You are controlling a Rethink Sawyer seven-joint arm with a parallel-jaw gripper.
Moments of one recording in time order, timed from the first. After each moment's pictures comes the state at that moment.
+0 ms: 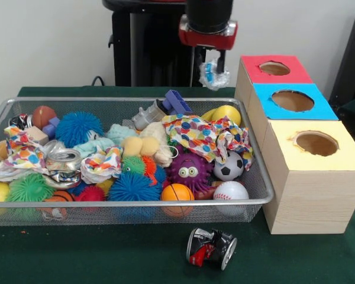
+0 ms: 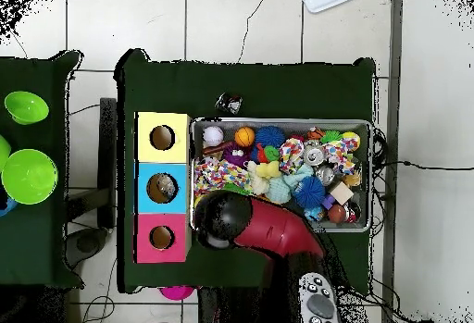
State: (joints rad) arm -0.15 -0.74 -0.09 1.93 0.13 0.70 1.66
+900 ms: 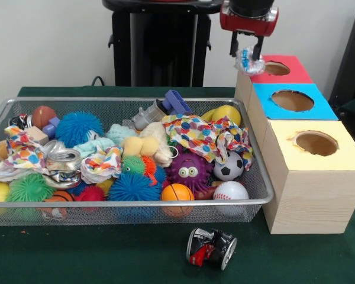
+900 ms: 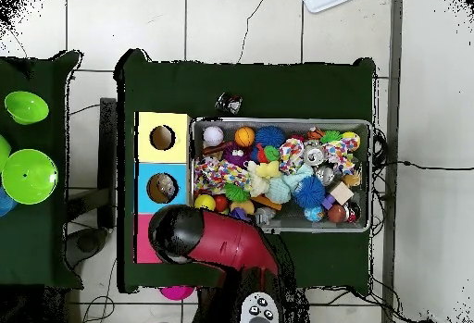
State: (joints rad) arm 0.04 -0.78 -0.15 1.97 0.24 0.70 1.77
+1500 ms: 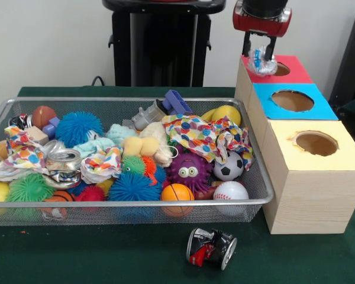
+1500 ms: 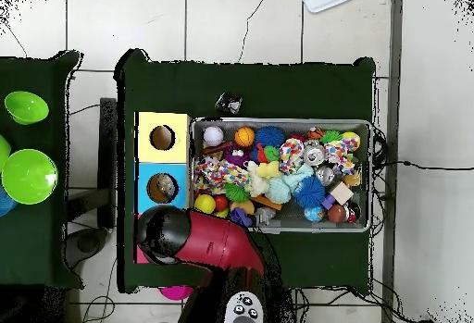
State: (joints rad) arm 0.08 -0.77 -0.15 1.97 0.28 0.70 1.81
